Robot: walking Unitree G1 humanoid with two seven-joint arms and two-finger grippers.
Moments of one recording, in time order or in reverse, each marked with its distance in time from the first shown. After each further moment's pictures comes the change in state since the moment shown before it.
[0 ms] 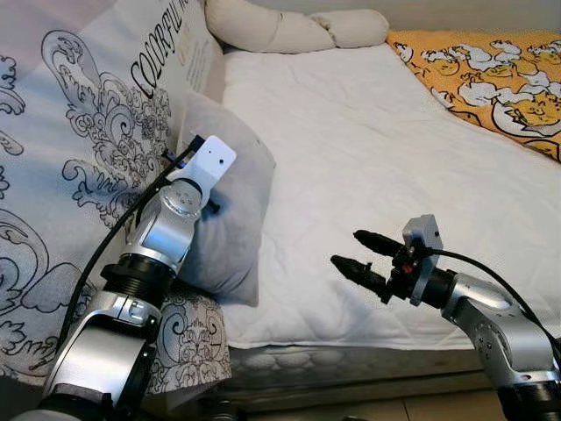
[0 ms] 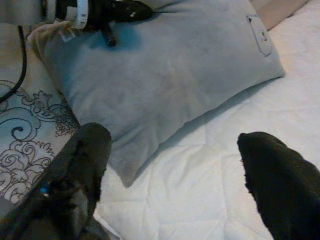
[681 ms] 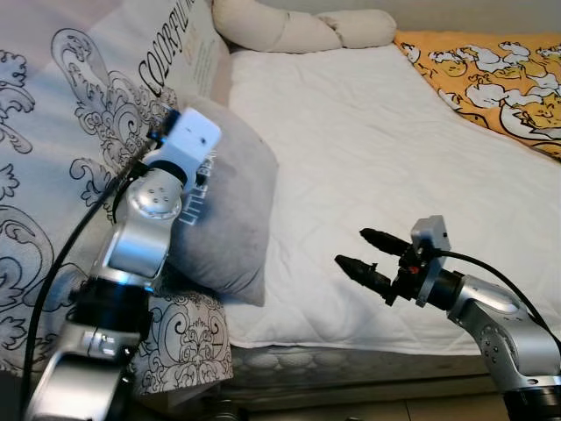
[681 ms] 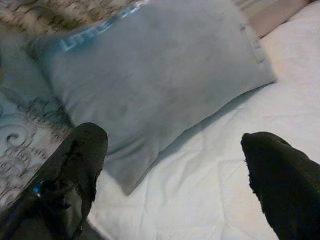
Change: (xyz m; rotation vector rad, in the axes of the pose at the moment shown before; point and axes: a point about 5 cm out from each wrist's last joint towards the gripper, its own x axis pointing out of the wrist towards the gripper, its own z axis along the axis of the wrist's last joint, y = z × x) left arm -0.043 0.028 0.031 -0.157 -0.359 0.116; right arm -0.008 -0.004 0.001 0.009 -0.037 -0.044
